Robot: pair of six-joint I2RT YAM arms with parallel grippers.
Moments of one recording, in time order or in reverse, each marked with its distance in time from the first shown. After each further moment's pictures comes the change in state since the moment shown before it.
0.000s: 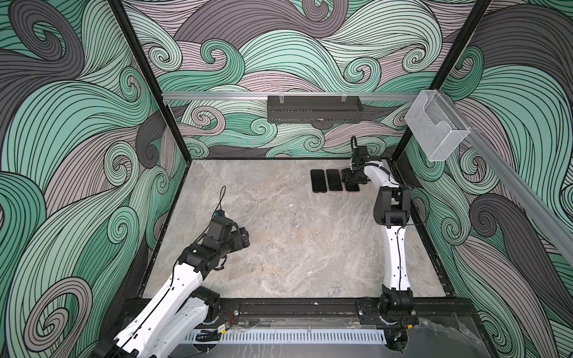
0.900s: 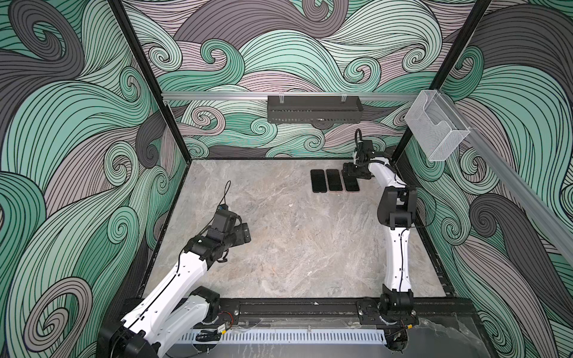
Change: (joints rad) left arm 0.000 0.138 0.078 0.028 -0.066 0.075; right arm -0.010 -0.118 -0.040 0.004 -0.063 -0.007
